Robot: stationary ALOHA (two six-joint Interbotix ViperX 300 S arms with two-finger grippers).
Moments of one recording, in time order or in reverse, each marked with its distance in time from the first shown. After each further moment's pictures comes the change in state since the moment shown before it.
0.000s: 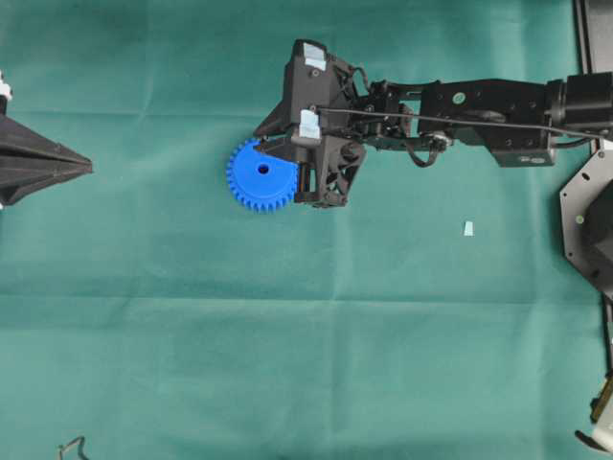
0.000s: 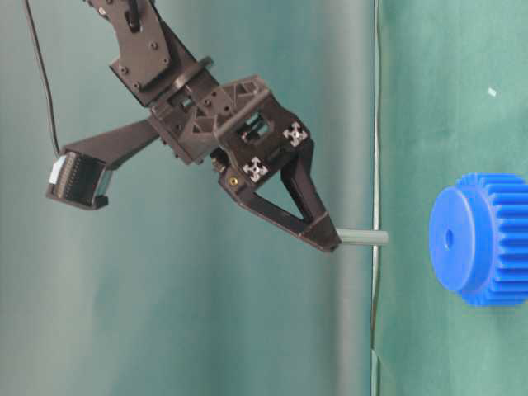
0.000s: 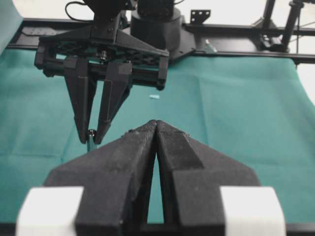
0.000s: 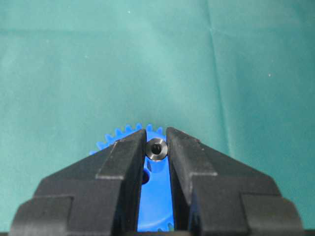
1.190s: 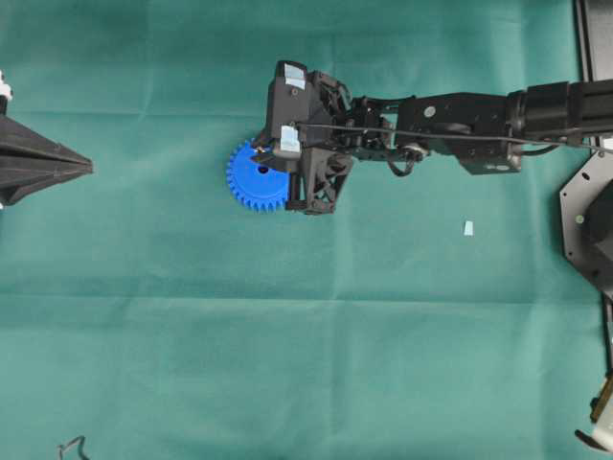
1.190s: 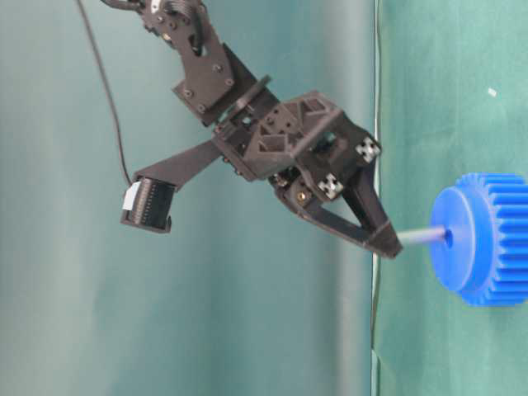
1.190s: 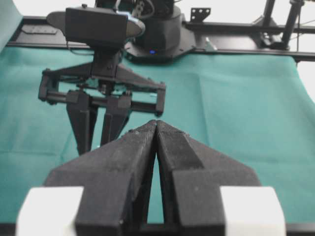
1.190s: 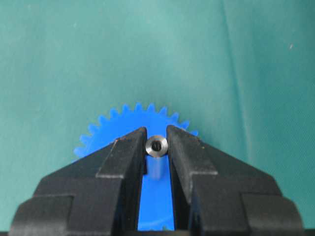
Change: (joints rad) left arm 0.000 0.000 -0.002 -0.002 0.009 0.000; right arm 0.002 0.095 0.003 0.000 -0.058 0.005
